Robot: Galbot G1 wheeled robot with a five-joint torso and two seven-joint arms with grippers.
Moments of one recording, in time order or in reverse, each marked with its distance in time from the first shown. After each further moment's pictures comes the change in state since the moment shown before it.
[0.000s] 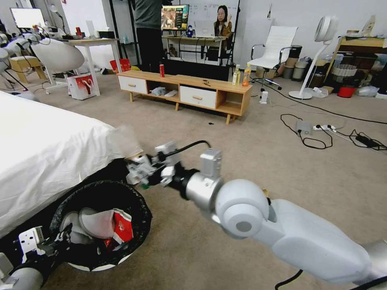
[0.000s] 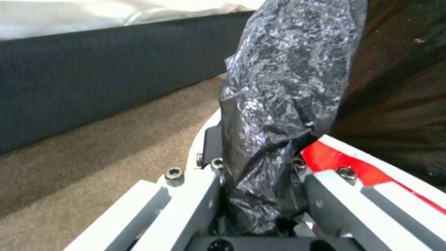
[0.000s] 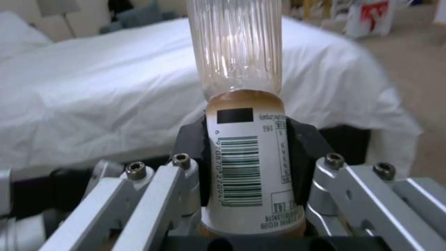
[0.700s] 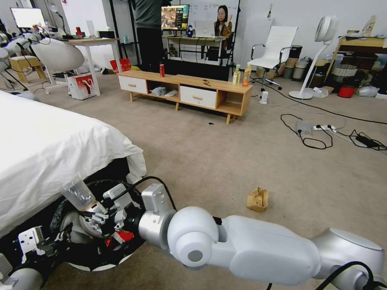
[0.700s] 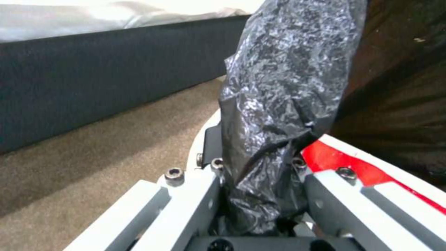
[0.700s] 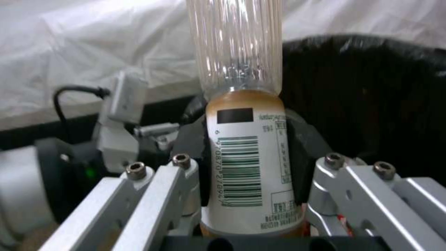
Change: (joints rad) left arm 0.001 -0.015 -0.005 -0.012 0.001 0.001 0.004; right arm -0.009 0.172 -0.204 -0.129 -0.014 -0.007 0.044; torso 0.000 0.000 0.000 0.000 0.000
